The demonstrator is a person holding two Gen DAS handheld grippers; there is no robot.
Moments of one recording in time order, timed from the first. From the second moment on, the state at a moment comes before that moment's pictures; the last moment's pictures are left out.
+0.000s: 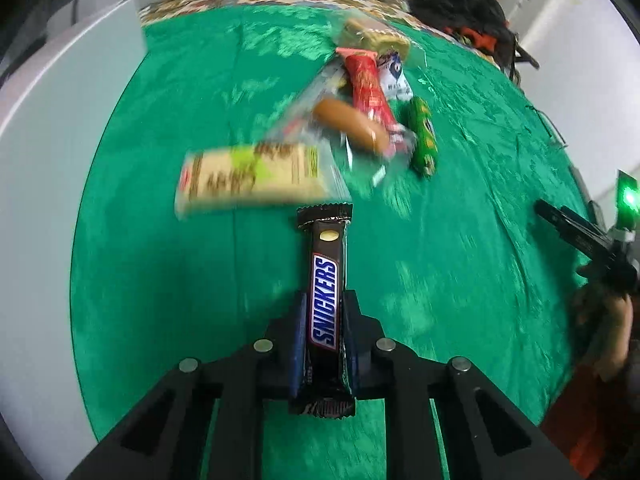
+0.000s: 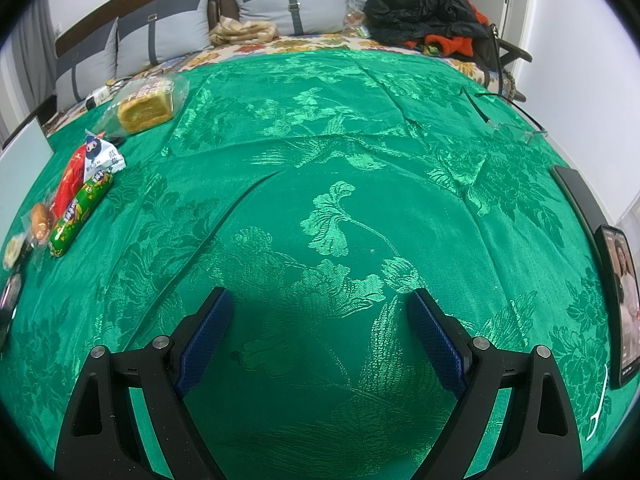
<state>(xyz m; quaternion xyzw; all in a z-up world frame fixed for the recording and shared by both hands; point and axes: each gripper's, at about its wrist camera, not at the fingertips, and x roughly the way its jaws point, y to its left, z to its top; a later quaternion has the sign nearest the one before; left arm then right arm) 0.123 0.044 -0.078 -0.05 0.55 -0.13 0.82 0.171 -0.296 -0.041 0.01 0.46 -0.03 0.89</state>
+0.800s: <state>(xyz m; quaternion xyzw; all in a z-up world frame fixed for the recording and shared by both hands) 0.093 0.013 -0.097 0.03 0.48 -0.07 0.87 0.173 -0.296 -0.041 0.01 0.46 -0.03 0.89</state>
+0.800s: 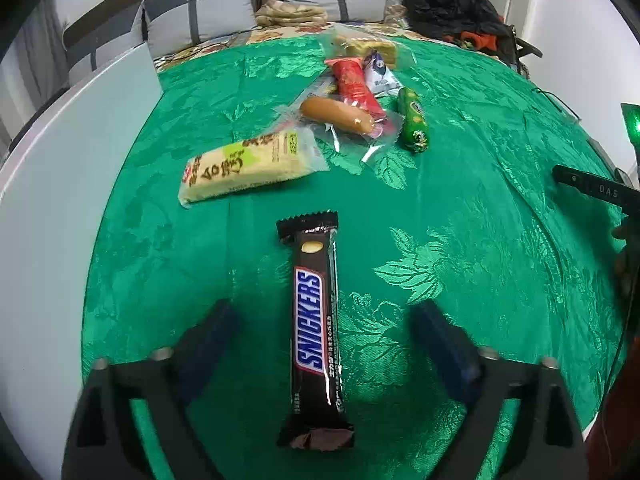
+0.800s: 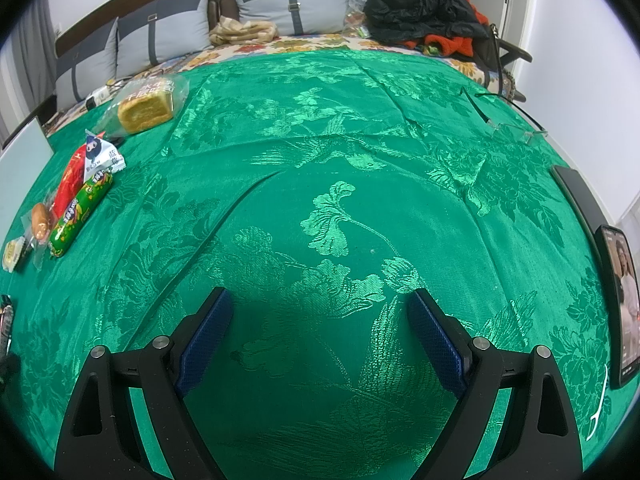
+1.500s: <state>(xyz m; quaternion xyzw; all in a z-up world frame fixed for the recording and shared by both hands) 0.088 0.014 -0.097 0.03 0.49 -0.07 0.87 0.174 -0.297 -0.041 0.01 0.46 -0.03 0.89</state>
